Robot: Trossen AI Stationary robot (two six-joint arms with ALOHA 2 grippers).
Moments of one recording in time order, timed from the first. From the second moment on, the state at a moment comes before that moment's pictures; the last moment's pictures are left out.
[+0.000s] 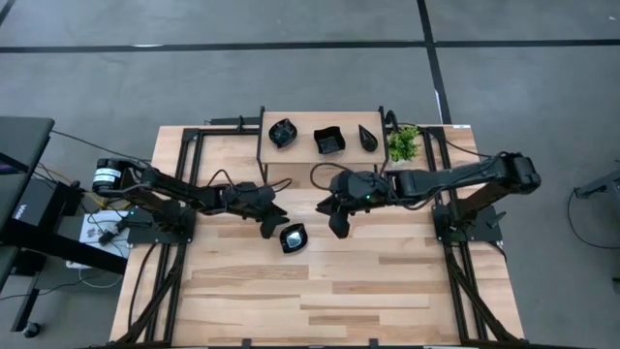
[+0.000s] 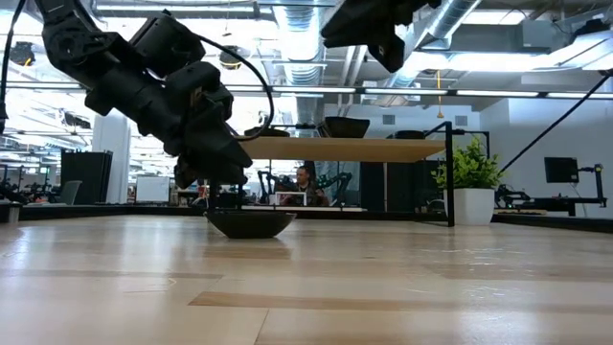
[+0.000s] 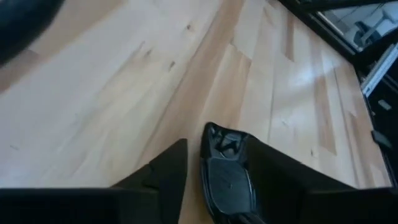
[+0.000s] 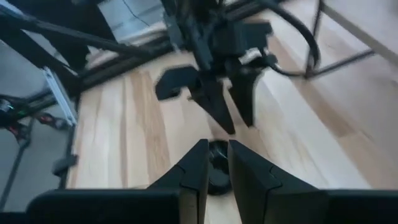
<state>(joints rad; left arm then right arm) 0.04 1.45 0.41 0.49 0.09 -0.51 0.10 1.41 1.11 -0.23 0.10 0.44</state>
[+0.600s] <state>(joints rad) 0.01 1.53 0.41 0.49 0.08 -0.47 0.11 1.41 1.11 -0.22 0.11 0.44</state>
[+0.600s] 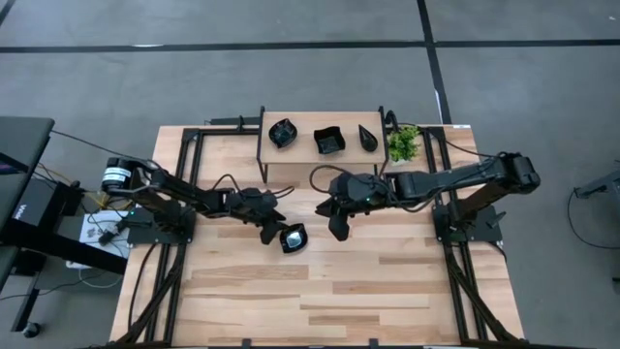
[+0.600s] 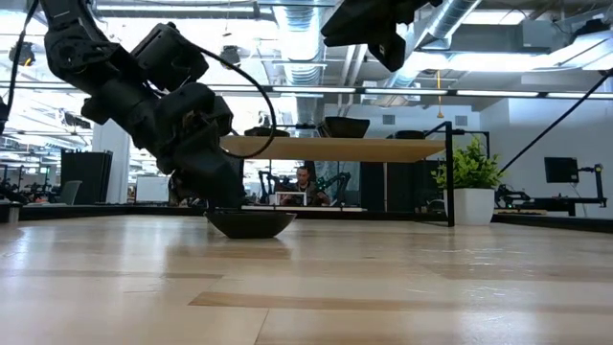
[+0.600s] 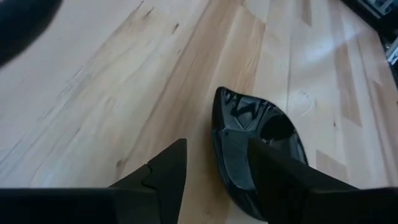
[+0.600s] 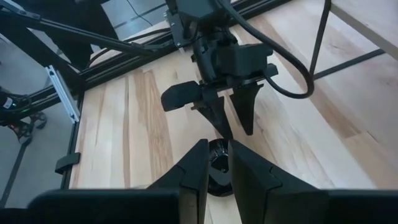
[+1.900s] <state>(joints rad) -0.04 1.60 0.41 0.53 0.08 -0.49 0.11 1.41 1.11 -0.23 0.11 0.43</state>
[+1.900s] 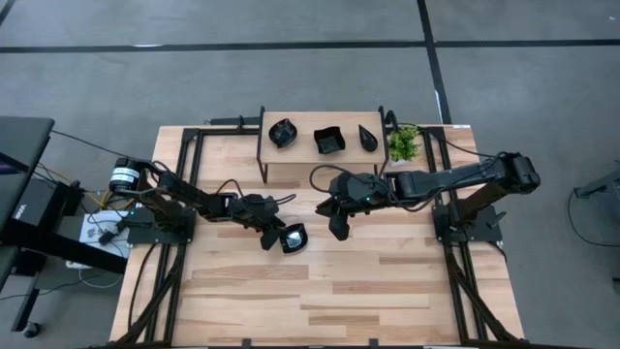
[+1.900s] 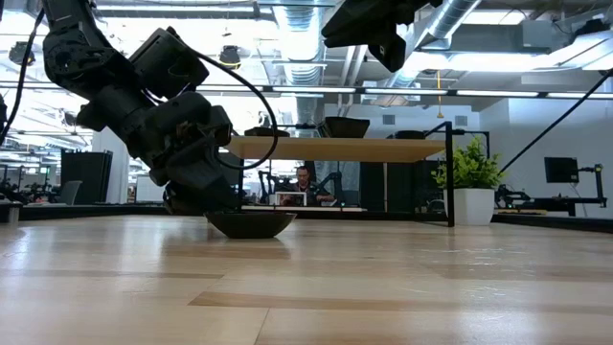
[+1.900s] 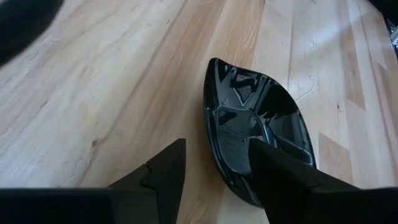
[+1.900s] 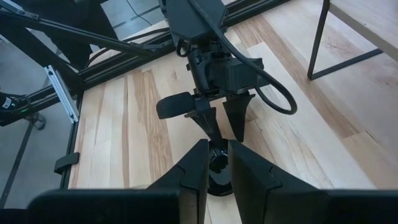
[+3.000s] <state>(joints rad) -0.06 1.60 0.41 0.54 0.10 -0.51 0.11 1.41 1.11 -0.23 0.11 0.43</state>
